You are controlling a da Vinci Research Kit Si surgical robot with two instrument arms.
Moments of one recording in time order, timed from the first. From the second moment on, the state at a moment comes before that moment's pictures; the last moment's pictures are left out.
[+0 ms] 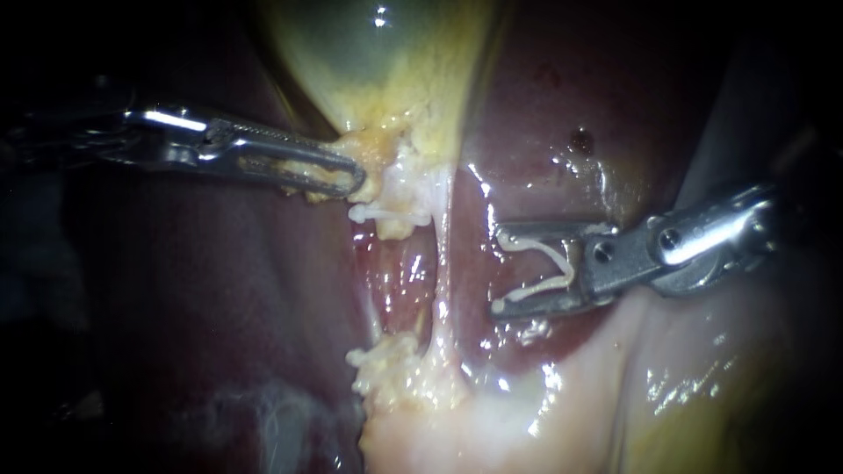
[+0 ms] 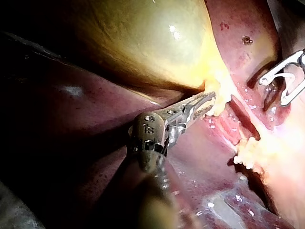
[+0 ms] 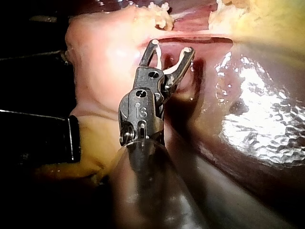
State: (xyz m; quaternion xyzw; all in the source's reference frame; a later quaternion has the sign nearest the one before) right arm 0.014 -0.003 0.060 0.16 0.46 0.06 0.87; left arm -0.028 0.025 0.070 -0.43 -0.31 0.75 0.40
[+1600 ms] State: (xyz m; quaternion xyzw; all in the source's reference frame) right arm 0.020 -0.007 0.066 0.25 0.45 0.13 0.85; left arm -0.024 0.025 0.056 -0.45 -0.30 0.74 0.40
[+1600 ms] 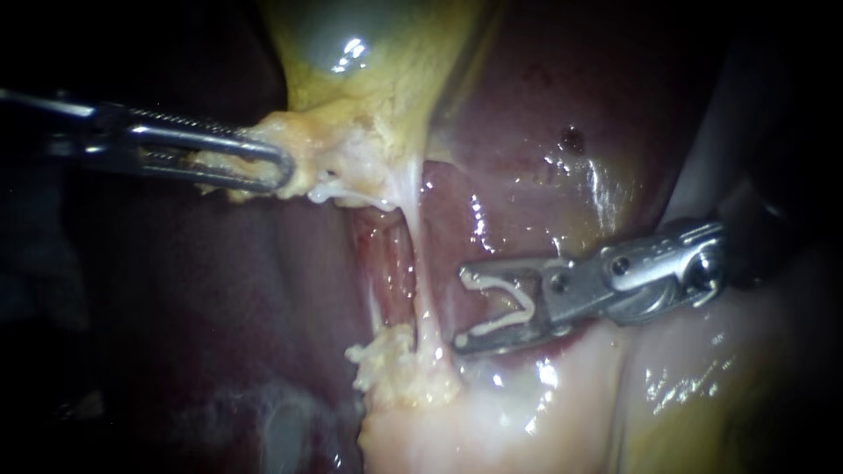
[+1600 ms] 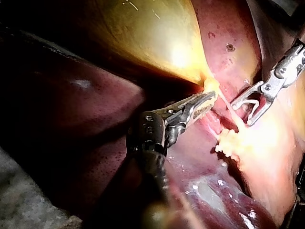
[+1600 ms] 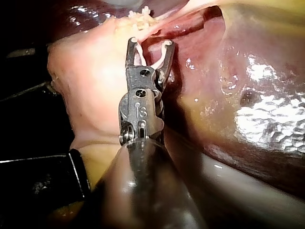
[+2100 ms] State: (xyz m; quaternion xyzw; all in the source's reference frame) right arm 0.023 -0.007 0.069 0.30 0.46 0.17 0.82; left arm -0.024 0.025 0.056 -0.45 -0.30 0.74 0.40
